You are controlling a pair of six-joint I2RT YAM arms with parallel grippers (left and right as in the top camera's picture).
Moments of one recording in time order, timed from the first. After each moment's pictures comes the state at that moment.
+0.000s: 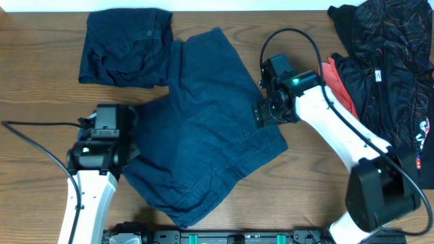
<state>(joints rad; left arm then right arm) 0.01 1.09 0.90 -1.06 -0.34 -0.58 0.42 1.80 1.33 -0.95 -0.02 0.23</state>
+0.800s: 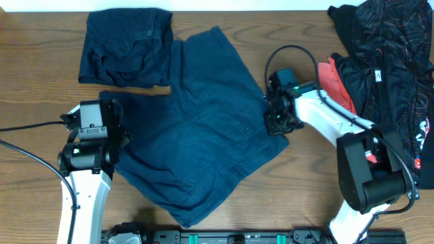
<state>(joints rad) 0.08 1.09 0.90 -0.92 -0.36 -0.59 0.32 1.90 1.19 -0.77 -0.09 0.15</state>
